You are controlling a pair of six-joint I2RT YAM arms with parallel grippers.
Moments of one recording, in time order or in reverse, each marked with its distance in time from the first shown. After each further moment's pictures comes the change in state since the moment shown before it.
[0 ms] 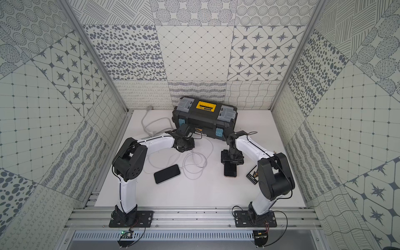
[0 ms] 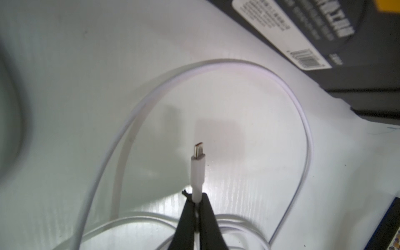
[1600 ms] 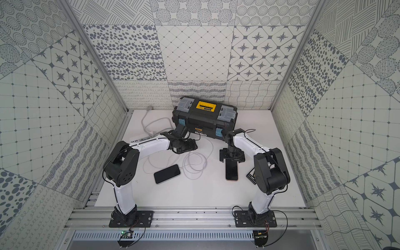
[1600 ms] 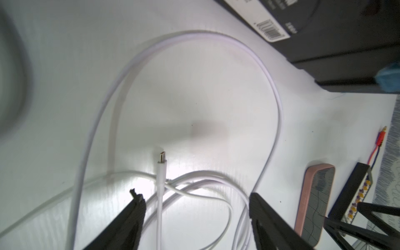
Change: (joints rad) left arm 0.001 -0.151 -0.101 -0.001 0.074 0.007; right arm -0.001 0.034 0.092 -0.021 0.068 -0.003
